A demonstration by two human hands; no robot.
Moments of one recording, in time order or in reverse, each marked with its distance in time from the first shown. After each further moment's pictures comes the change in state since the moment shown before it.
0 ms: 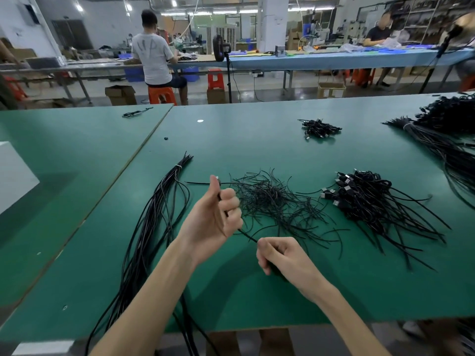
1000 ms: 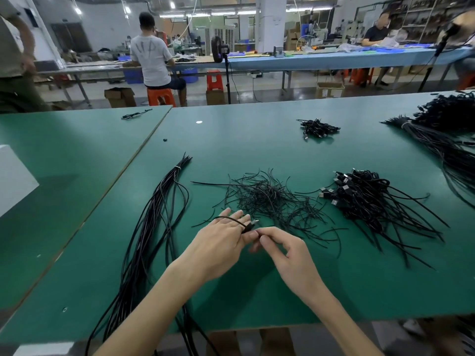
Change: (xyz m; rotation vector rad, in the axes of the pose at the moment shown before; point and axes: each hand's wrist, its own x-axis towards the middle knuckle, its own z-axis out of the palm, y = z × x) left_hand -0.006 -0.028 -0.019 2.231 0.099 -0.080; right_hand -0.003 0.004 0.005 -0.184 0.272 -0.178
